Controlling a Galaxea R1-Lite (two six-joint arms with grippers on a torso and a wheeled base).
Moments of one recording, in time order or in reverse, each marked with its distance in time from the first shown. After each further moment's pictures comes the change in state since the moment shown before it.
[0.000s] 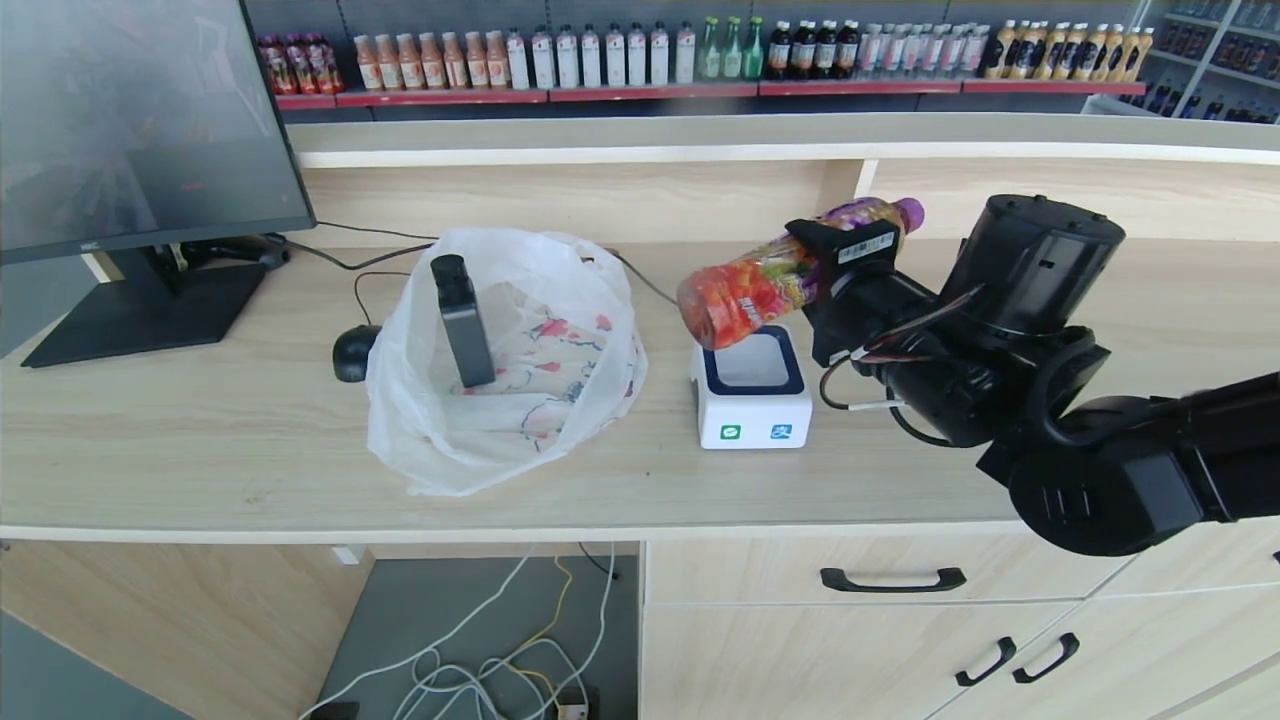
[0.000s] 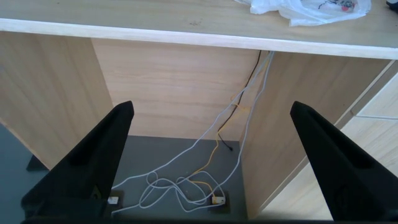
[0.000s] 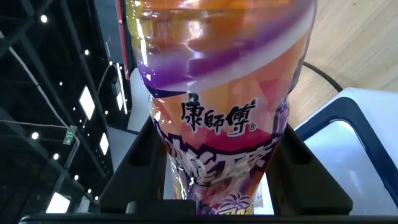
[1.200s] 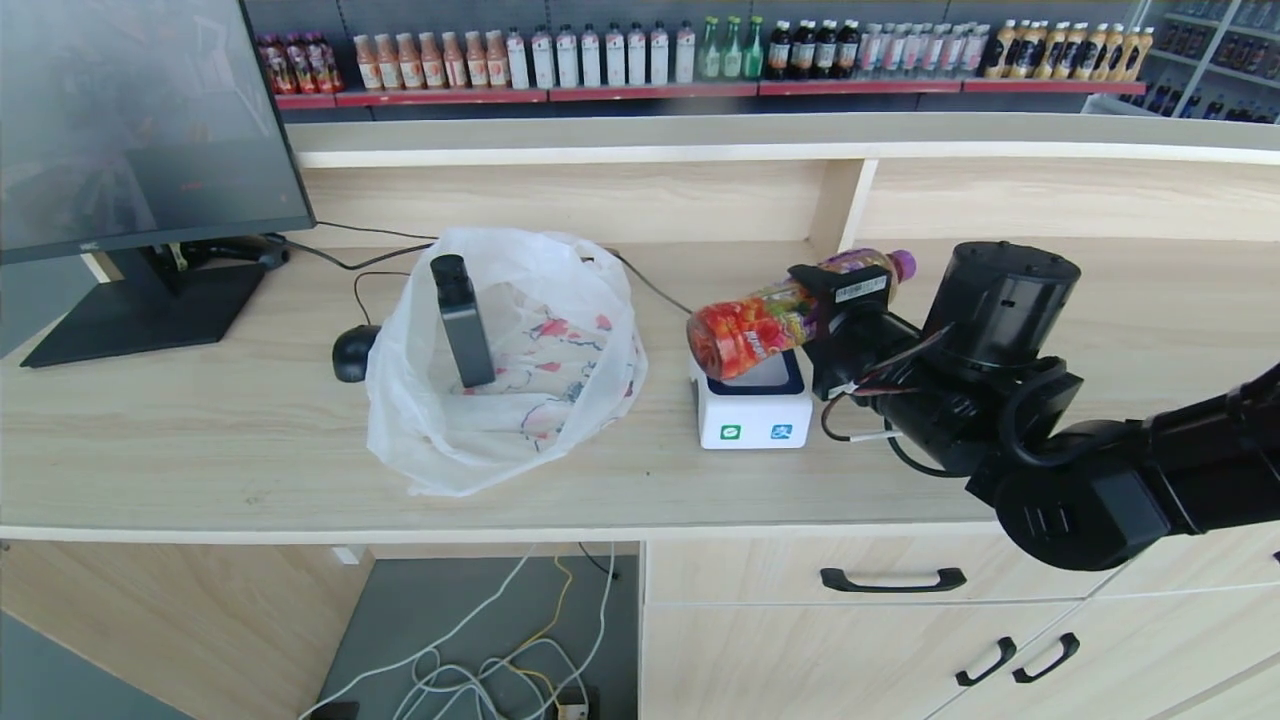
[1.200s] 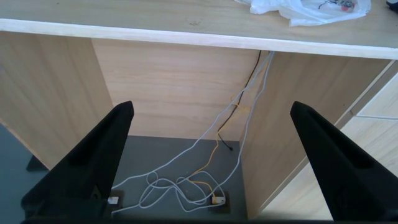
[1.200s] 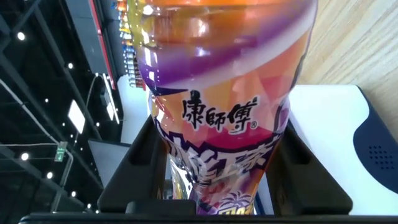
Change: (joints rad) left arm 0.000 0.000 0.000 0.000 0.000 0.000; right arm -0.034 0.037 0.057 0.000 -0.001 0.081
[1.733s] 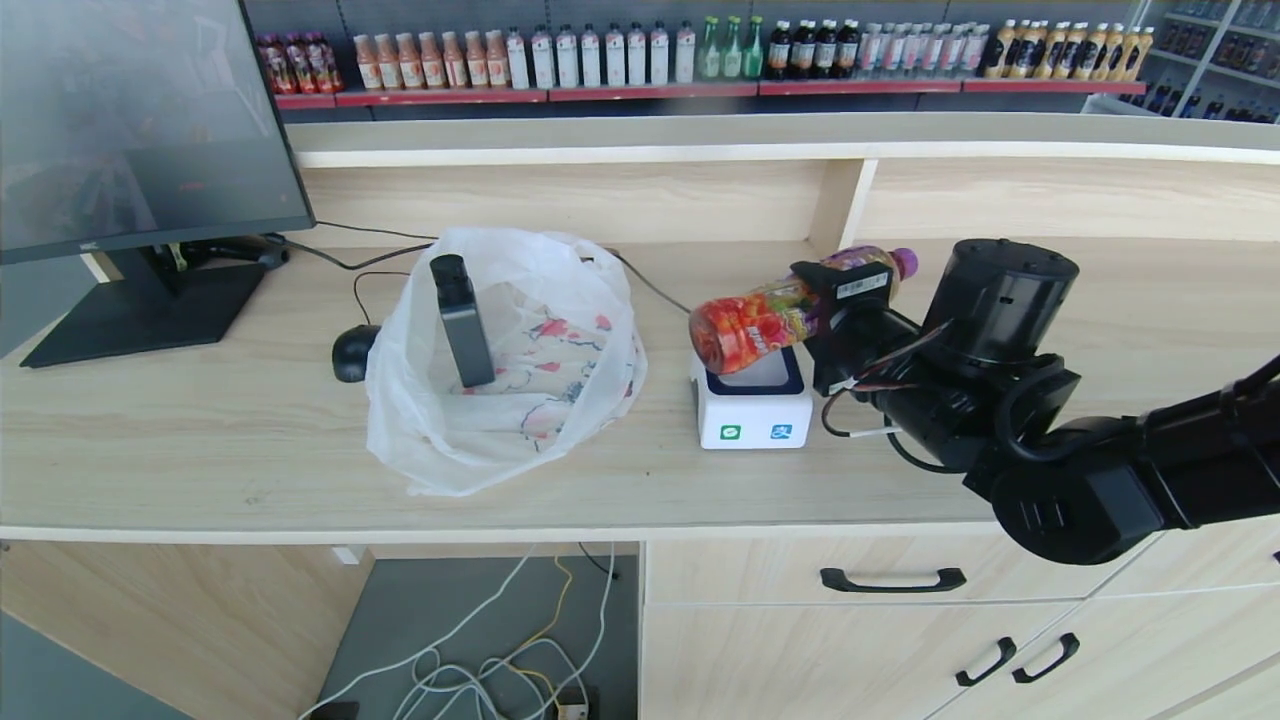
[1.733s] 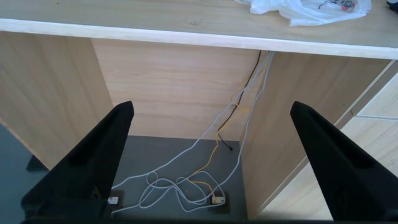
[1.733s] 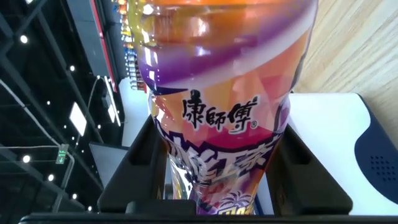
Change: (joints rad) left arm 0.000 0.000 0.000 0.000 0.000 0.000; right arm -0.007 0.009 -0.014 -0.003 0.003 0.002
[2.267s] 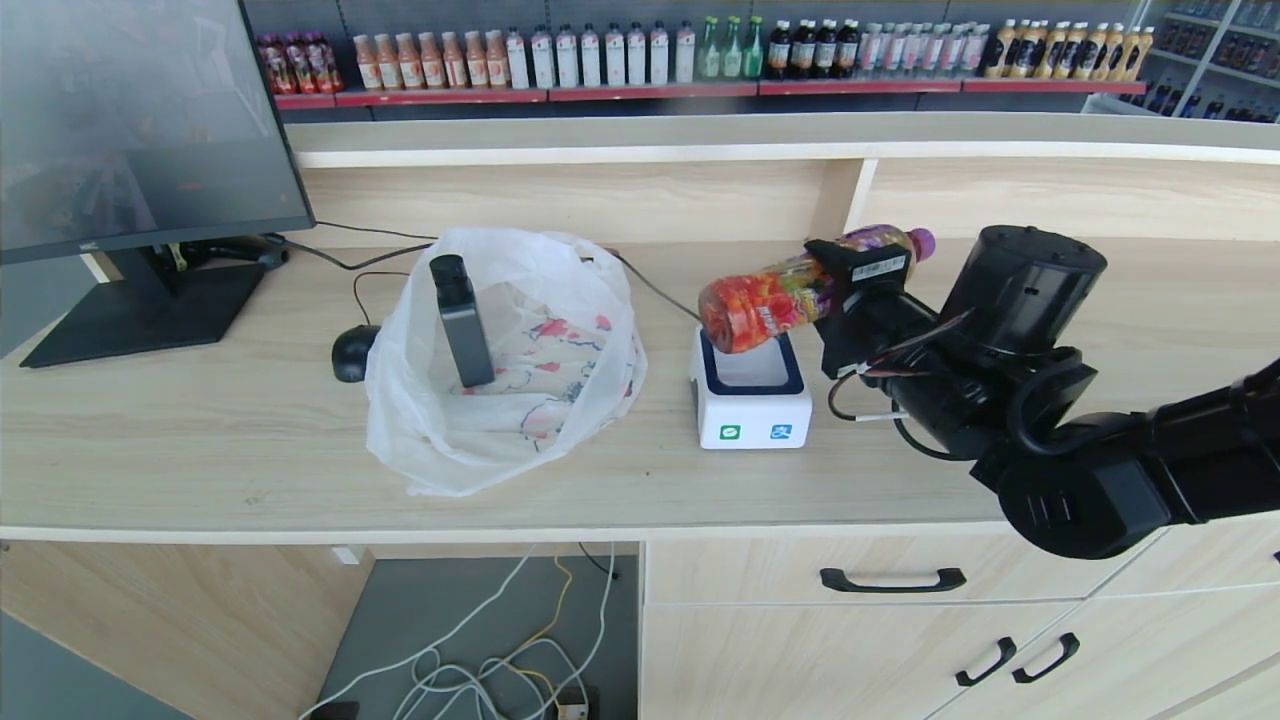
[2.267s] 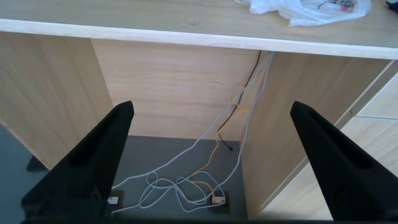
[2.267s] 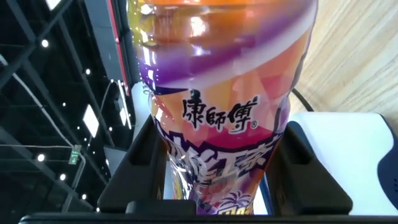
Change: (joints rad) left arm 0.000 0.000 0.000 0.000 0.000 0.000; right arm -0.013 -0.009 -0.004 -0.061 0.001 -0.020
